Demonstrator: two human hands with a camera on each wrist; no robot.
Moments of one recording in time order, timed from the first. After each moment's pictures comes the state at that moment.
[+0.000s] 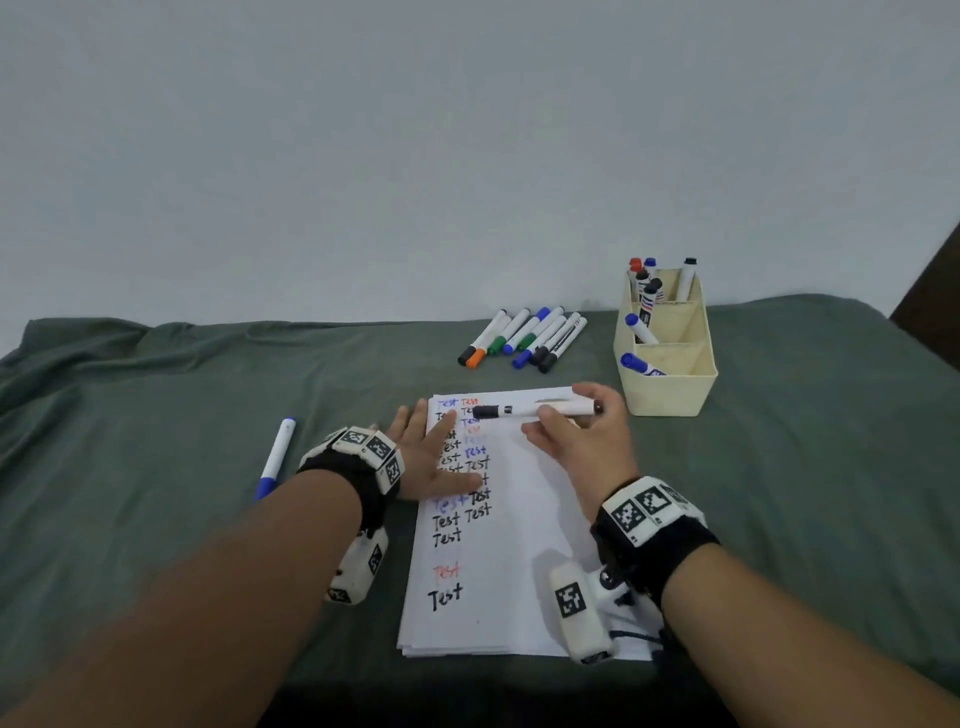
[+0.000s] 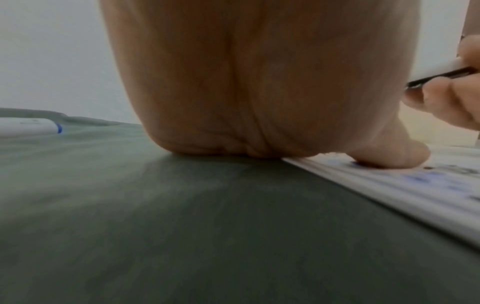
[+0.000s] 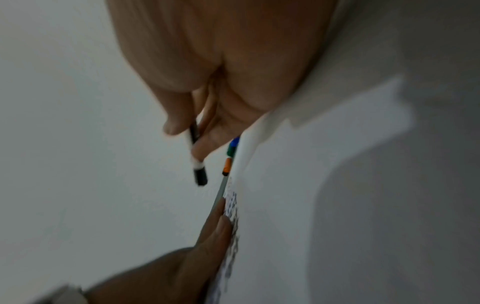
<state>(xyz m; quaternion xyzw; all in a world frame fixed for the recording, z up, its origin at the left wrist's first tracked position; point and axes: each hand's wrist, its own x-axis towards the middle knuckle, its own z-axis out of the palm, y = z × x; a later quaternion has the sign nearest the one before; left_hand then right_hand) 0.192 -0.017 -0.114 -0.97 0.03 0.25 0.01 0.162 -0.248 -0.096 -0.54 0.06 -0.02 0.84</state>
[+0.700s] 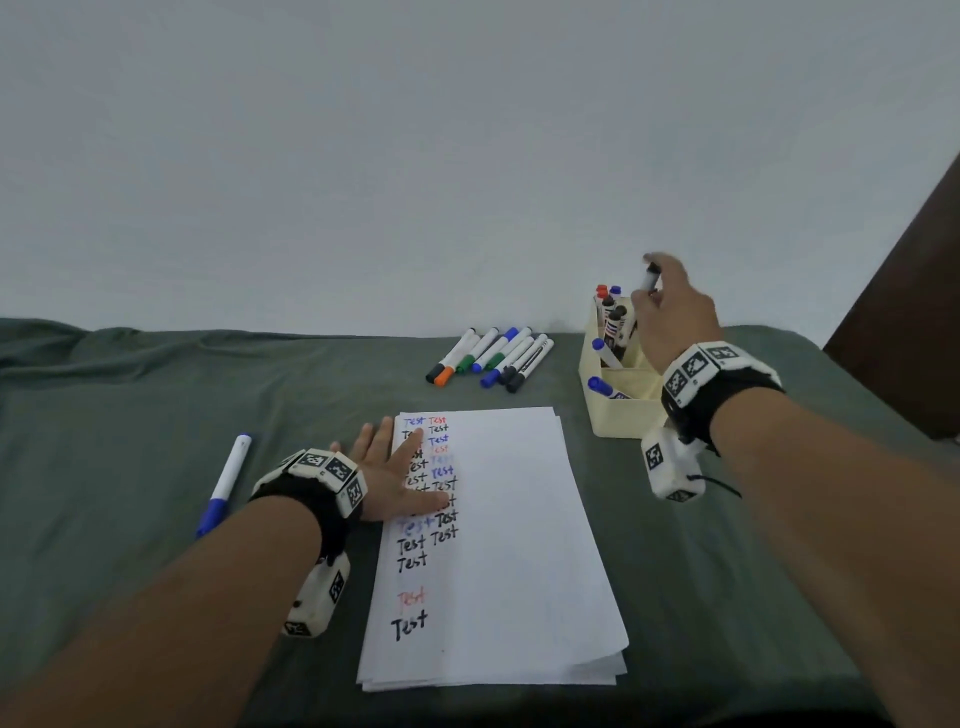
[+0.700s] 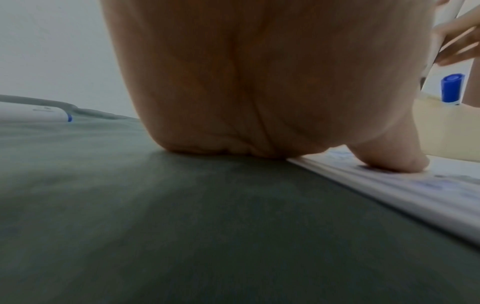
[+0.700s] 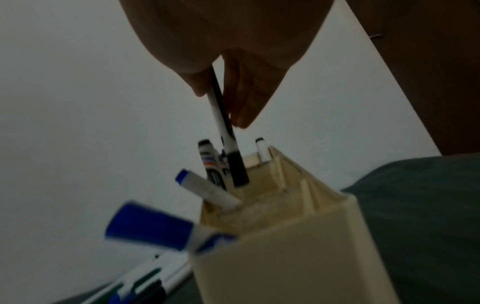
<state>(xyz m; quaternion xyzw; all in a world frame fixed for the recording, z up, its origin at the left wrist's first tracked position) 0.187 -0.022 -0.107 -0.97 0.03 0.26 0.00 0.268 -0.365 0.012 -0.91 0.04 -0.23 0.35</state>
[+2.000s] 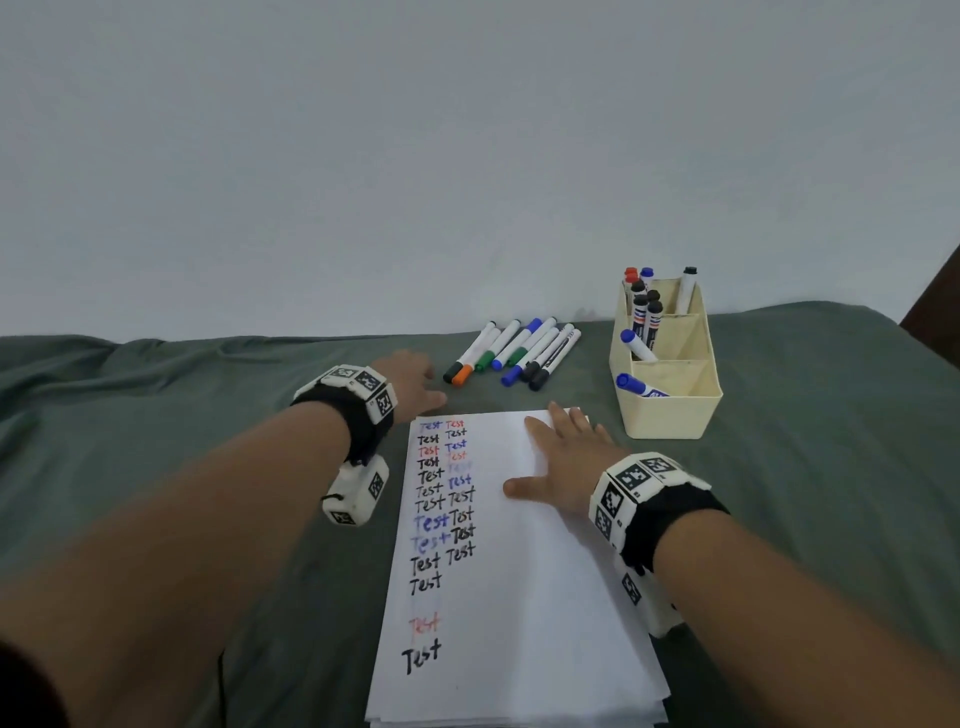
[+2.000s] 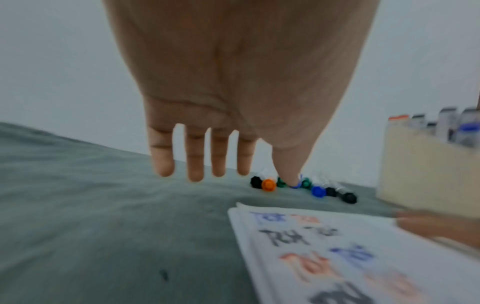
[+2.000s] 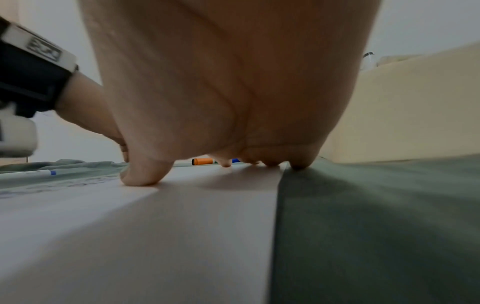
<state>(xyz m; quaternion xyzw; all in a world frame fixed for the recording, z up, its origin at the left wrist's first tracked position) 0.292 -0.026 -0.061 -0.99 0.02 0.11 0.00 0.227 -0.274 -0.109 -0.97 -0.15 0.19 0.05</state>
